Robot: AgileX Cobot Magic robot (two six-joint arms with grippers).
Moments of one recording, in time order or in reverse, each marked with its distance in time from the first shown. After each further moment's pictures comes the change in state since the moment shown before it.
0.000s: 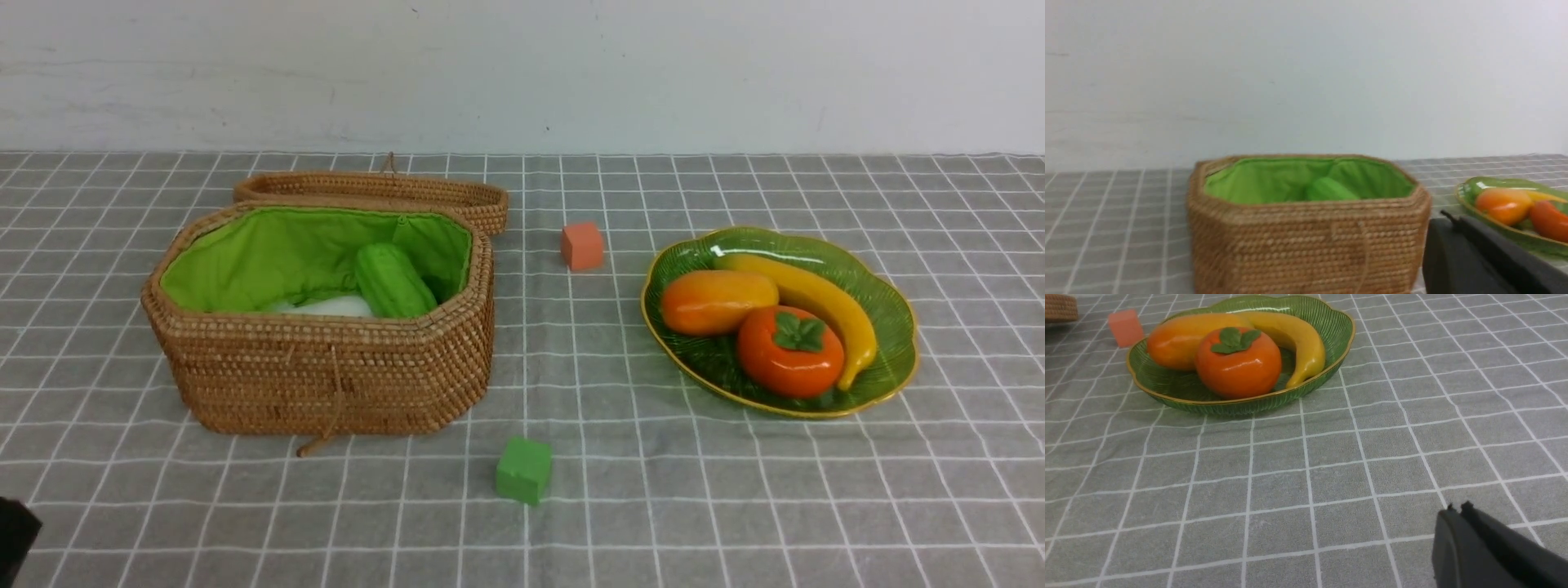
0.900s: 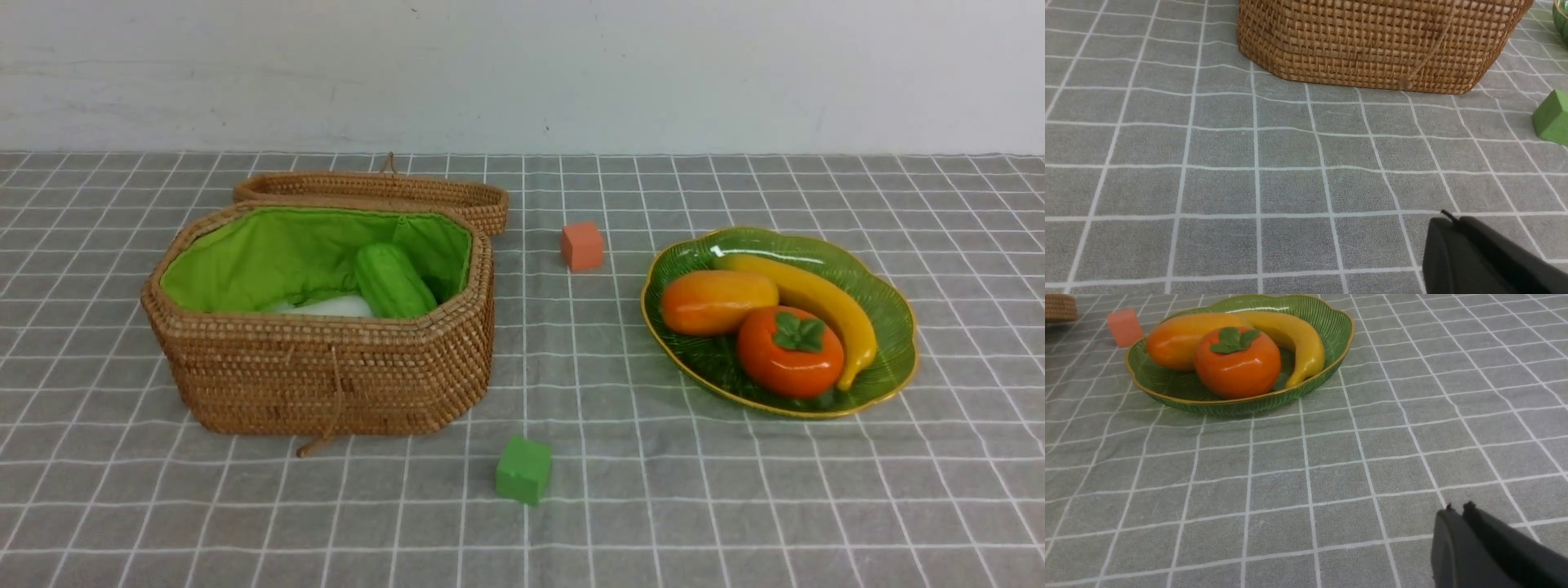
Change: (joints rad) right arm 0.000 0.000 0.000 0.000 0.000 0.000; left arm 0.080 0.000 0.045 0.117 0.393 -0.214
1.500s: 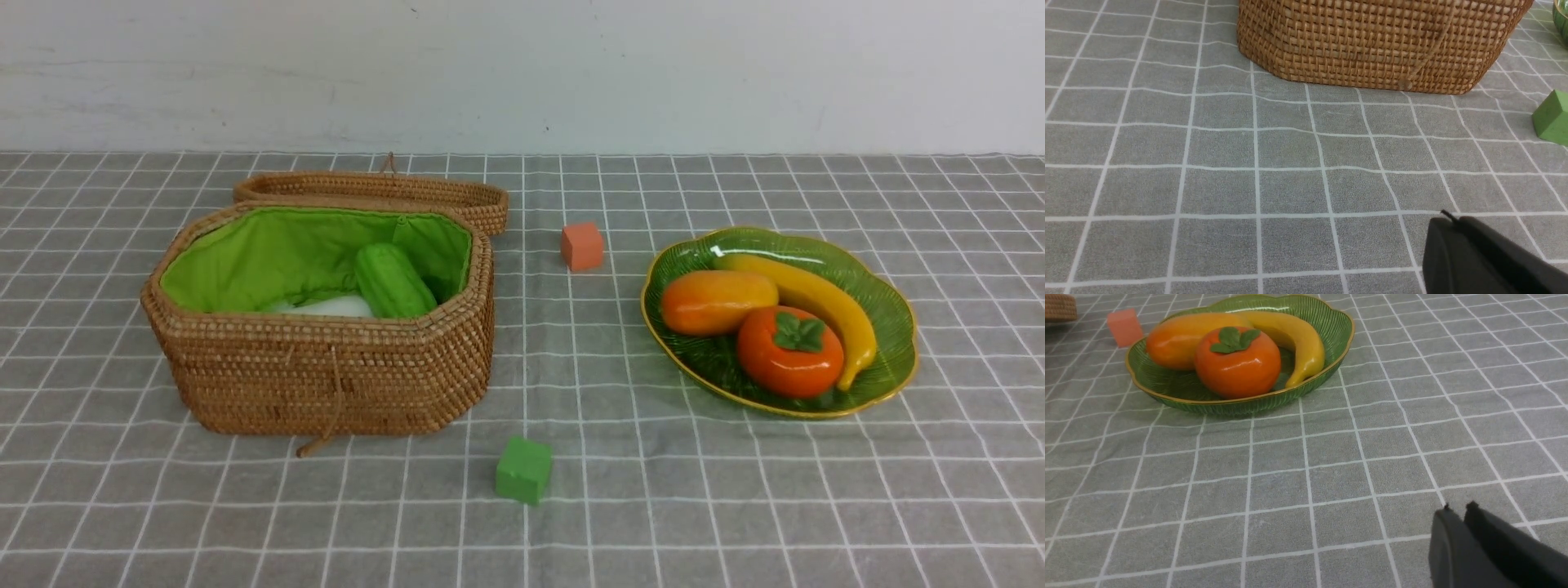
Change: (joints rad) right arm 0.000 0.000 0.000 0.000 0.001 0.000; left arm 0.000 0.000 0.000 0.000 0.000 0.000
